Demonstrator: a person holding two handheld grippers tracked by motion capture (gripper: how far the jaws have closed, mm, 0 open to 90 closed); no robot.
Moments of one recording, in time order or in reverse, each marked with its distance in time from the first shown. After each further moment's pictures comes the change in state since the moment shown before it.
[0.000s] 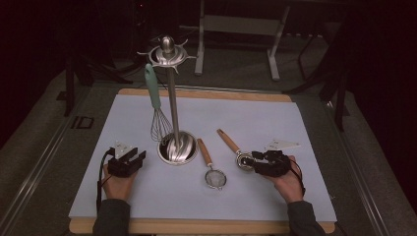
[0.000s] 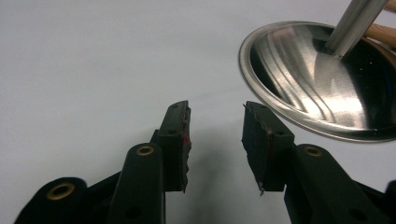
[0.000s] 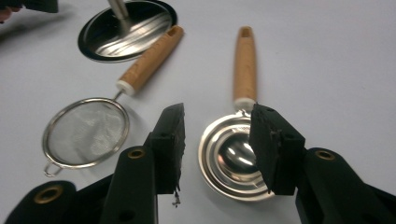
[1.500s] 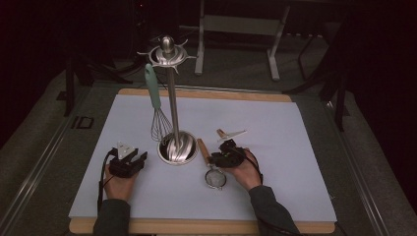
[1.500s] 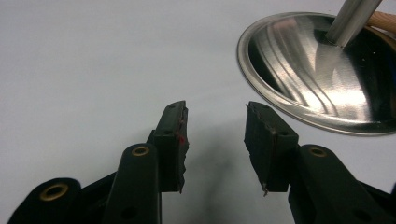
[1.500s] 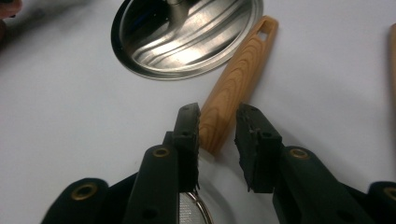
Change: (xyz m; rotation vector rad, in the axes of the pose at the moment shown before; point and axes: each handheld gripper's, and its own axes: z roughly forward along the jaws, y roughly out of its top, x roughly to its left) left arm -0.004 0.000 0.001 0.021 0.014 0.027; right arm 0.053 0.044 0.103 0.201 0.136 0.016
